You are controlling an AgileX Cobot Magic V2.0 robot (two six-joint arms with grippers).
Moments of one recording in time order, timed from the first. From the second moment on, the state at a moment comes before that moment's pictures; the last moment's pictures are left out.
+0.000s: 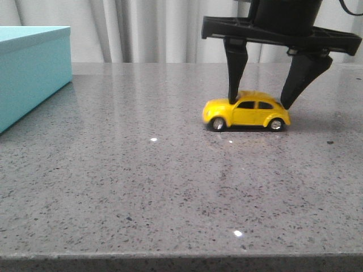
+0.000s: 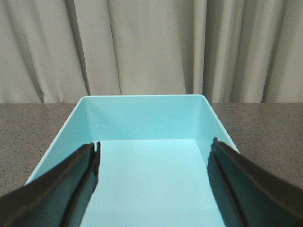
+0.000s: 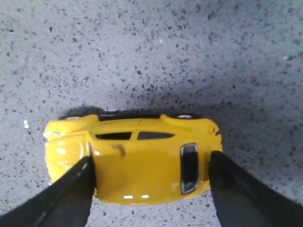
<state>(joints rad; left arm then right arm) 0.00 0.51 -0.46 -0.05 0.07 0.00 0.50 1.72 -1.42 0.02 1.04 0.59</state>
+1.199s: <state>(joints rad) 0.00 0.51 -0.46 -0.05 0.10 0.00 0.35 1.55 -1.42 -0.23 1.22 0.56</state>
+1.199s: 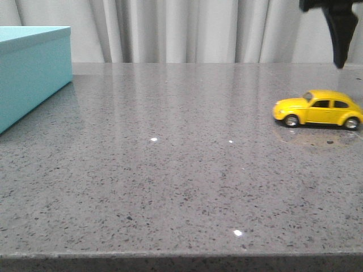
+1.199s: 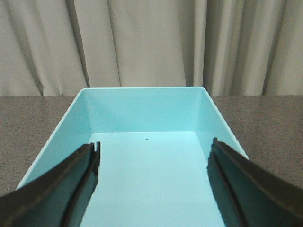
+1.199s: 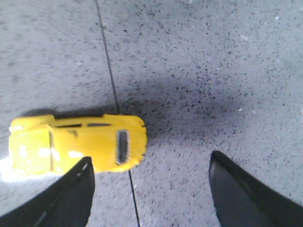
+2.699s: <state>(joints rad) -0.37 1.05 -1.00 -0.03 0.41 0.38 0.41 0.96 -1.06 -0.15 0.84 0.55</state>
